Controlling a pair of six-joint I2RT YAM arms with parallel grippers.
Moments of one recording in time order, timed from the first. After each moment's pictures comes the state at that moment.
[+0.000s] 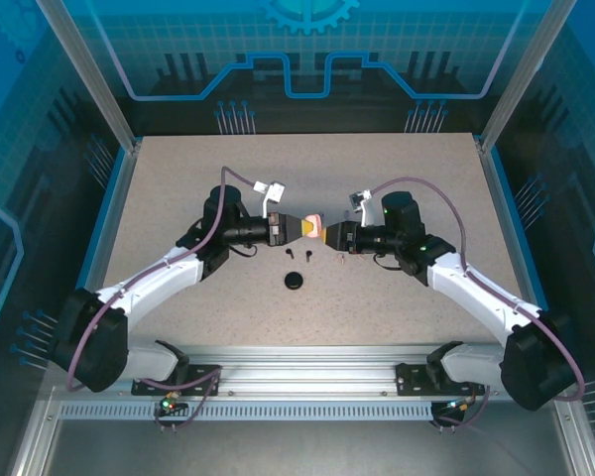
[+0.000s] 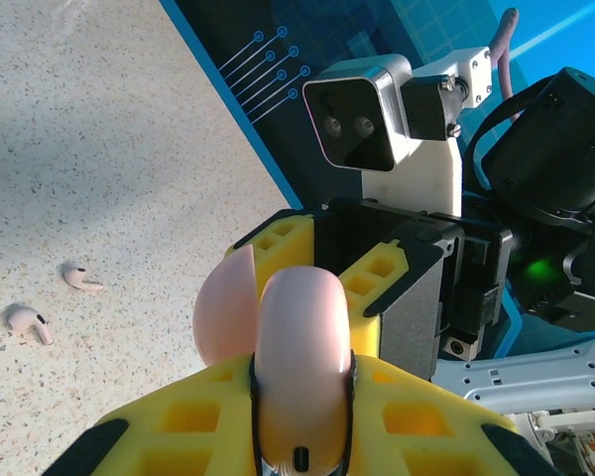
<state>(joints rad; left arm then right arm) -0.46 1.34 0.83 0.24 0.81 -0.74 0.47 1.23 0.81 -0.11 -0.61 0.63</state>
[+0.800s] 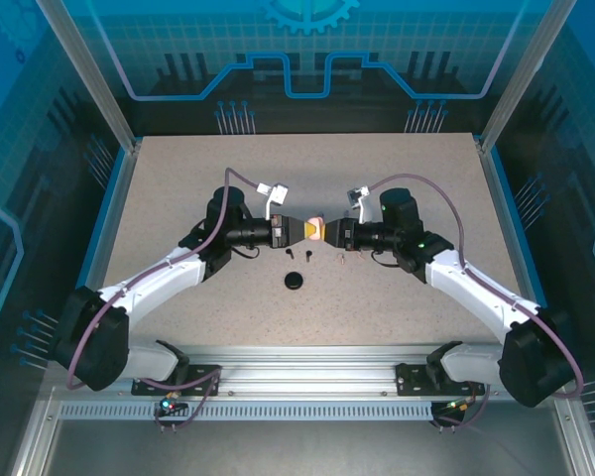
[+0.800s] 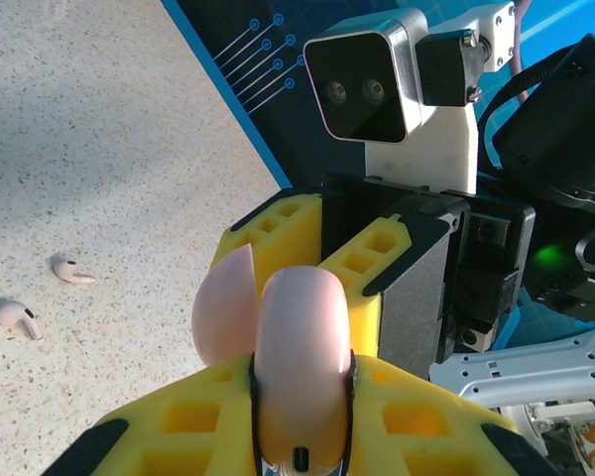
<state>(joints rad) -0.48 1.35 0.83 0.24 0.81 -0.74 0.48 1.25 0.84 -0.10 -0.61 0.63</state>
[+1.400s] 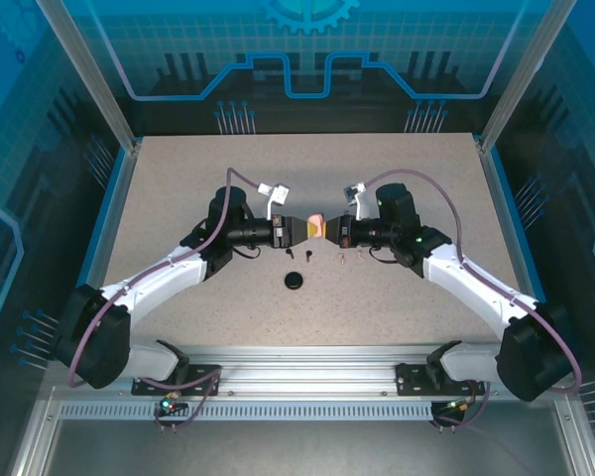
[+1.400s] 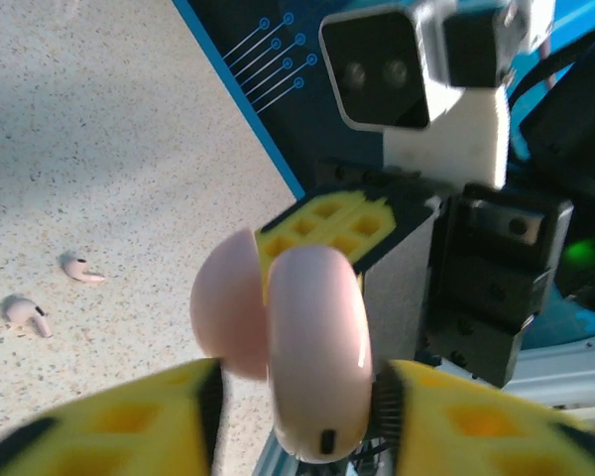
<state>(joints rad) -0.48 1.36 0.84 0.22 0.79 -0.72 0.48 1.28 0.91 -0.17 -0.58 0.59</state>
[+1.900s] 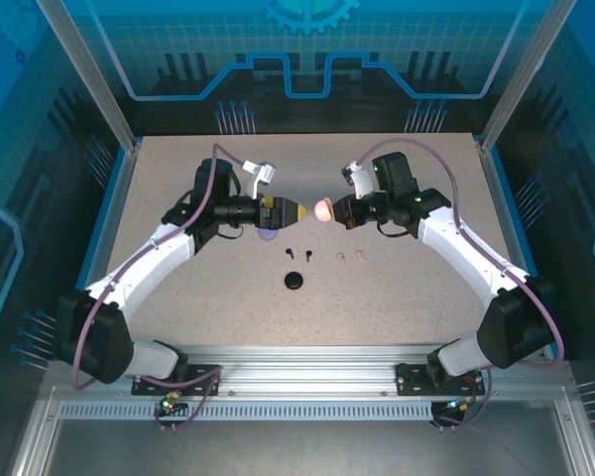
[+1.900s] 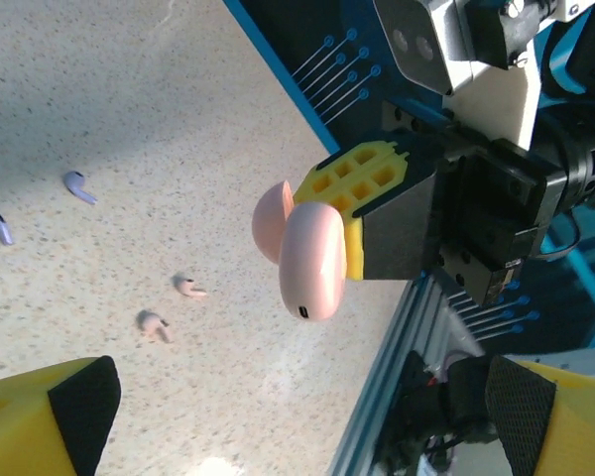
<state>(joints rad) -0.34 1.40 1.12 -0.25 0.81 -0.40 0.41 1.47 1.27 -0.60 -0.47 0.13</state>
